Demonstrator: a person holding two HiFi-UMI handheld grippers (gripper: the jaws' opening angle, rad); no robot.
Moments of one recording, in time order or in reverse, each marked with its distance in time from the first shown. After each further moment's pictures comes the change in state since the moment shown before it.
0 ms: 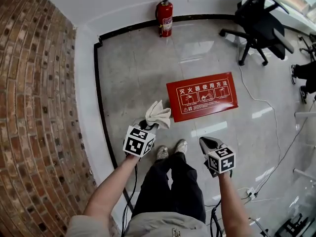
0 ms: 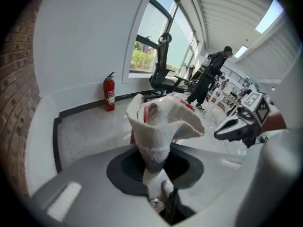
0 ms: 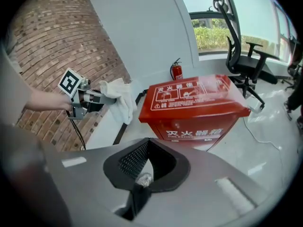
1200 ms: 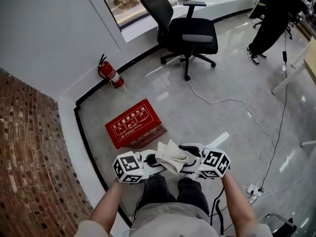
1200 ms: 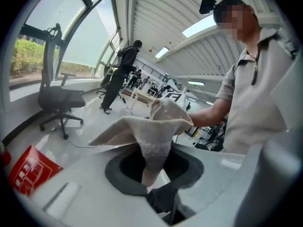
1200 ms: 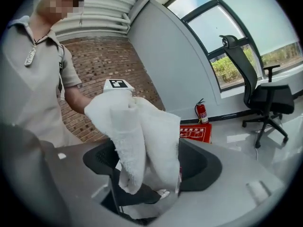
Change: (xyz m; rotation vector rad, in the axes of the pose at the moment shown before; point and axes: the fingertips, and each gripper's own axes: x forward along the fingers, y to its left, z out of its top) left arm -0.017 -0.526 0.157 0.452 0.017 -0.874; right arm -0.352 -0.108 0.001 -0.255 -0.334 0.454
